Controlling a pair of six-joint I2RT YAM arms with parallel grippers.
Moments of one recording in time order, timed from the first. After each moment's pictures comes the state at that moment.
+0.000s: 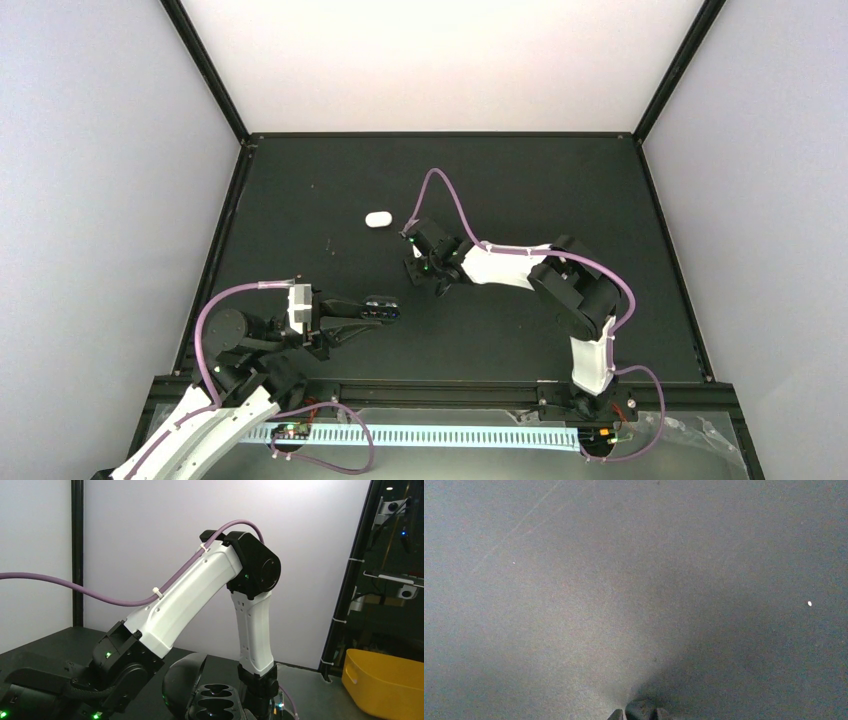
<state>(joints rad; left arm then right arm) -0.71 0.17 0.42 0.03 0.63 -0.32 0.88 1.93 1.16 -0.14 0.00 0.39</state>
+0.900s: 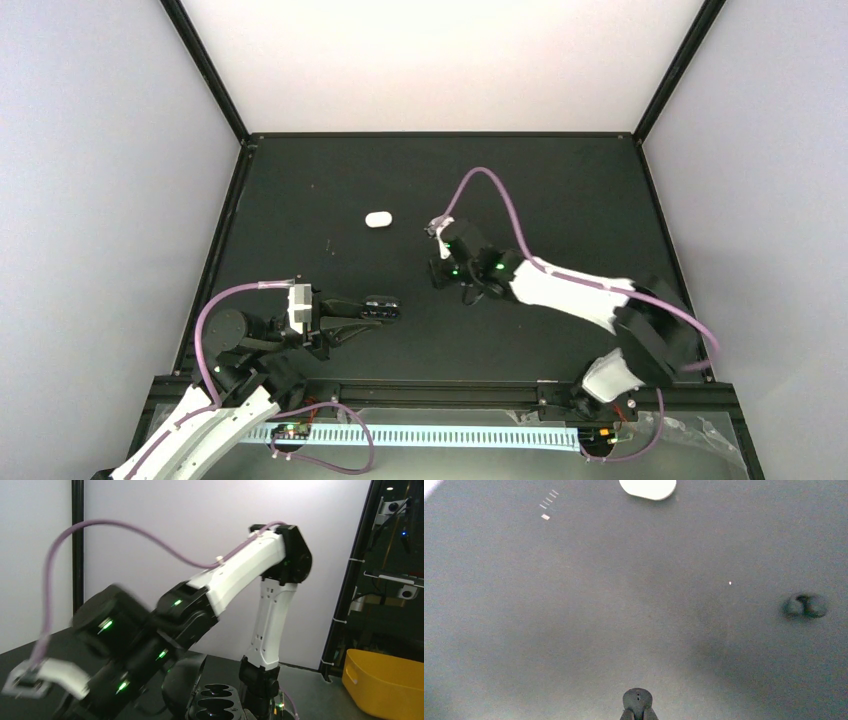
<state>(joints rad) -0.71 0.17 0.42 0.03 0.63 -0.32 0.88 1.61 0.97 -0.16 0.03 0.39</state>
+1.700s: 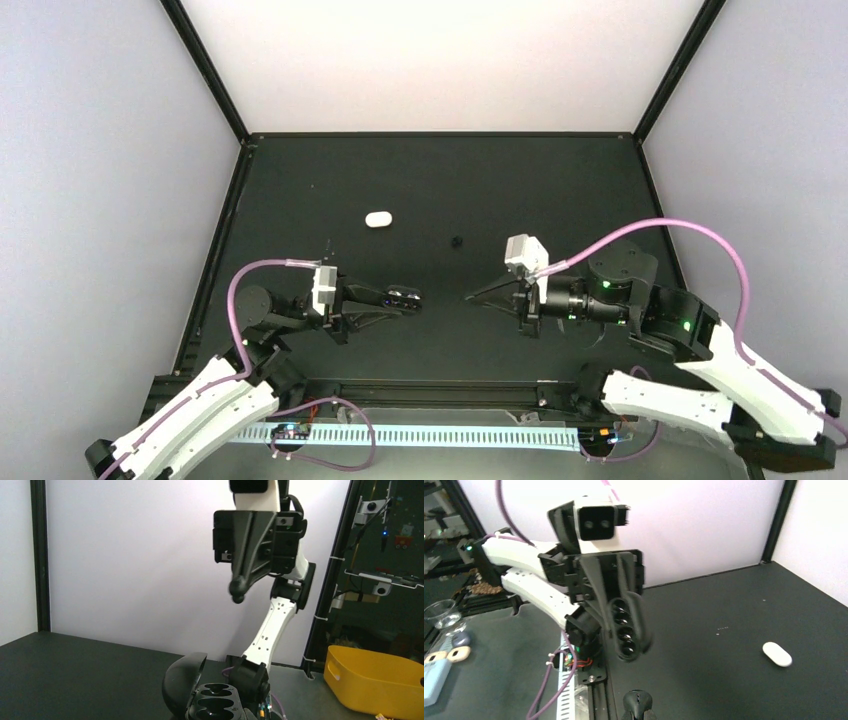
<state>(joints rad) -0.71 0.43 0.42 0.32 0.73 -0.36 1.01 0.73 1.13 -0.63 -0.32 0.05</state>
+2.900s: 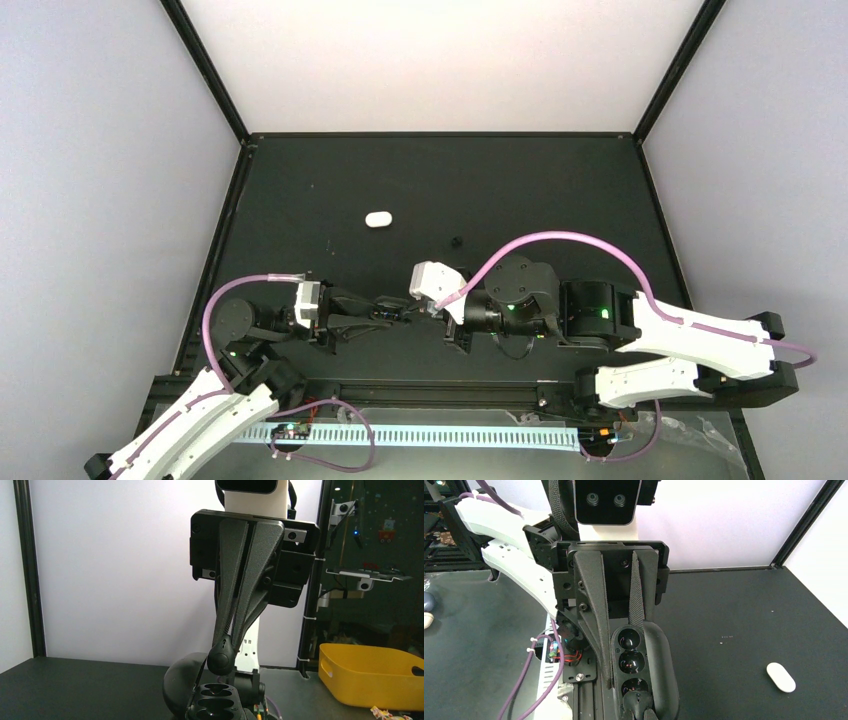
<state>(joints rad) -0.71 0.33 0.42 0.29 0.76 -0.33 1.43 1.10 1.34 -0.61 0.06 -0.04</state>
